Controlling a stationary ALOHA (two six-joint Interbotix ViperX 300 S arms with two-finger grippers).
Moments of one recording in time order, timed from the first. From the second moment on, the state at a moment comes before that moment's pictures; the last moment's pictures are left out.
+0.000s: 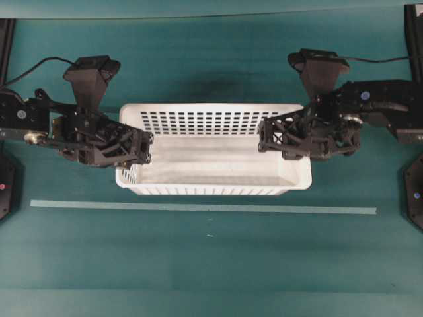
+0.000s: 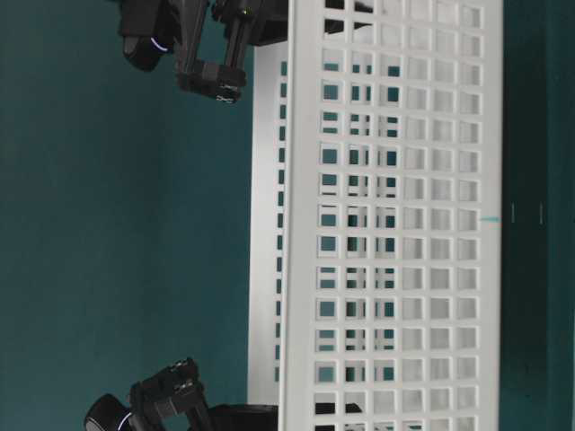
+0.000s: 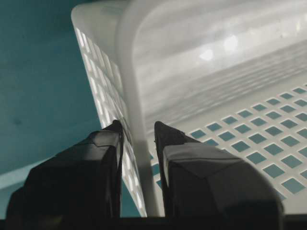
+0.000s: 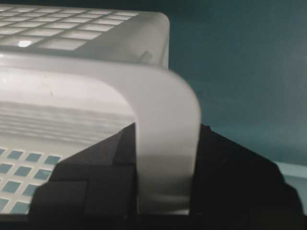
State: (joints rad) left arm 0.11 -0.25 0.71 0.03 0.53 -1.32; right arm -0.16 -0.11 0.60 0.06 0.82 1.32
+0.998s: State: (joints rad) left arm -0.06 -0.20 0.71 0.03 0.53 -1.40; right arm 0.02 -0.10 0.60 0.05 0.82 1.49
